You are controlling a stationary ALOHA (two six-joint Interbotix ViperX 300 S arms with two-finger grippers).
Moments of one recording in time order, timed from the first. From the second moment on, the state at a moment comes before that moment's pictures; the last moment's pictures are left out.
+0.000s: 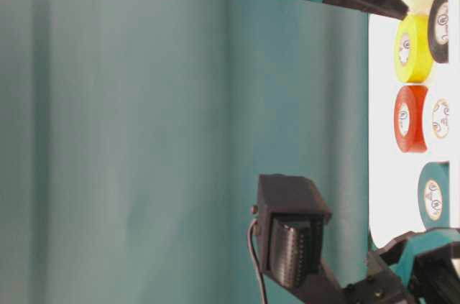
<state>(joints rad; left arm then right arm) -0.15 0.15 0.65 -0.02 0.20 0.06 -0.01 -0.20 0.91 -0.53 0.06 0.40</state>
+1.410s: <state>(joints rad) -0.14 0.01 0.65 -0.02 0.30 0.06 -0.01 -0.20 0.91 -0.53 0.06 0.40</state>
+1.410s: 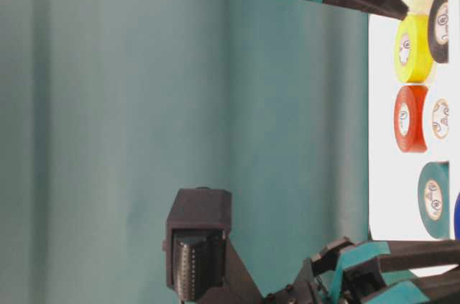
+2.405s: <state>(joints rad) 0.25 0.00 0.62 -0.02 0.30 0.29 0.00 -0.20 0.91 -0.53 0.04 0.43</state>
